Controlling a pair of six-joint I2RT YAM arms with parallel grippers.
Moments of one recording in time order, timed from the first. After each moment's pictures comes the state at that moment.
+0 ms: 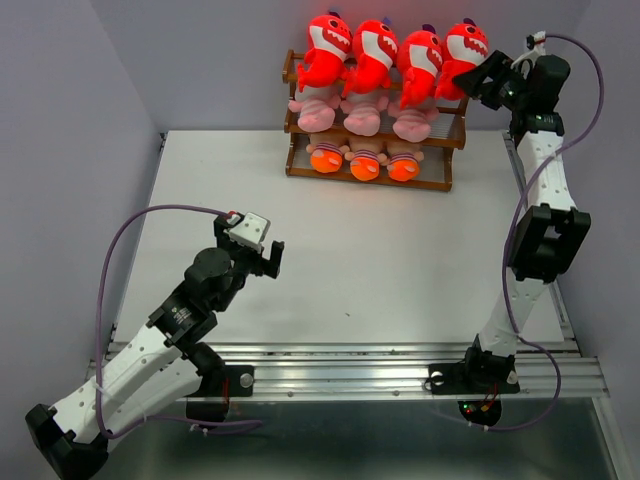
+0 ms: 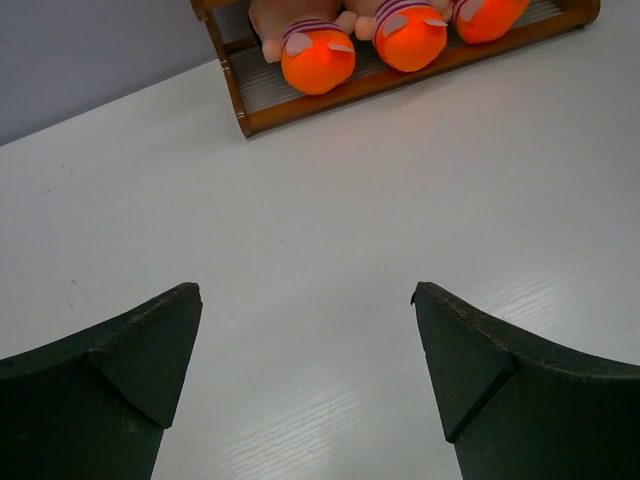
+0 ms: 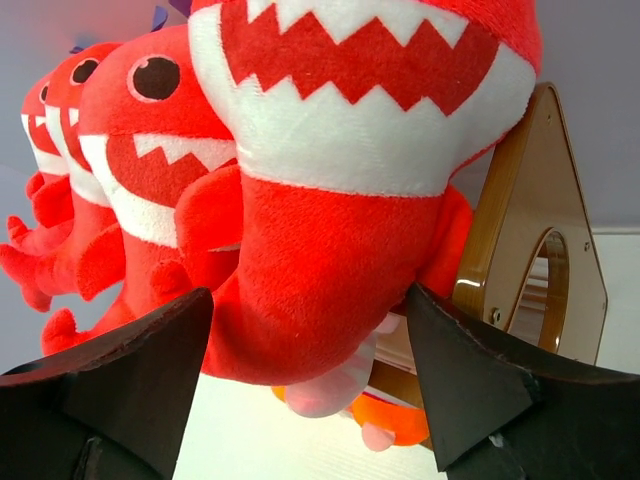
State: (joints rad) left arm -0.72 0.61 0.59 -0.14 -0.31 0.09; right arm -0.19 2.05 2.08 -0.13 -0.62 0.54
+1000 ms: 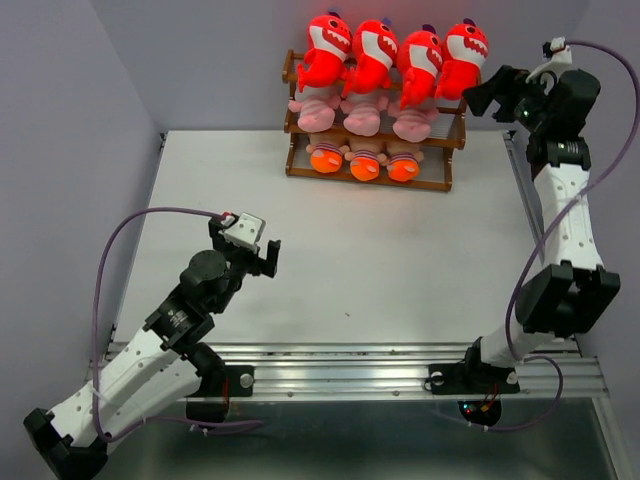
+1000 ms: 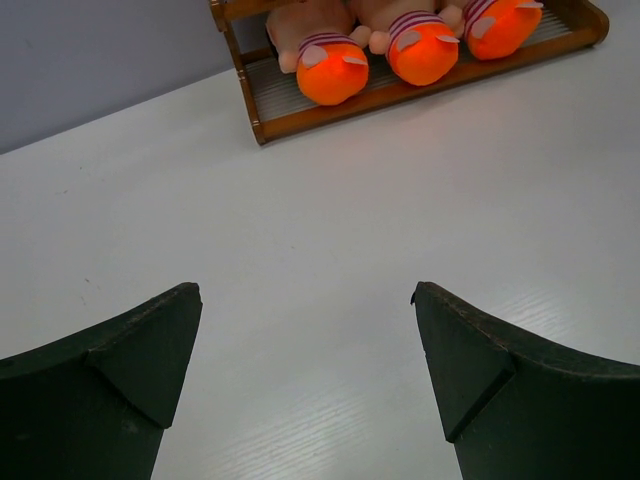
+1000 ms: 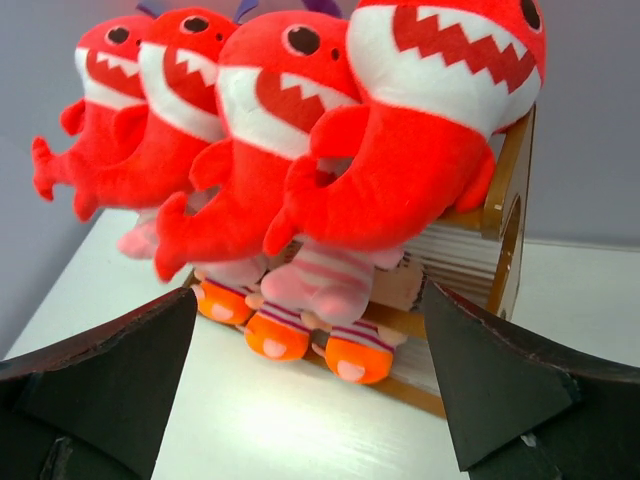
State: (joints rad) left arm -0.72 0.58 0.59 -0.14 -0.33 0.08; right arm -0.19 1.67 1.77 -0.14 -0.56 0.33
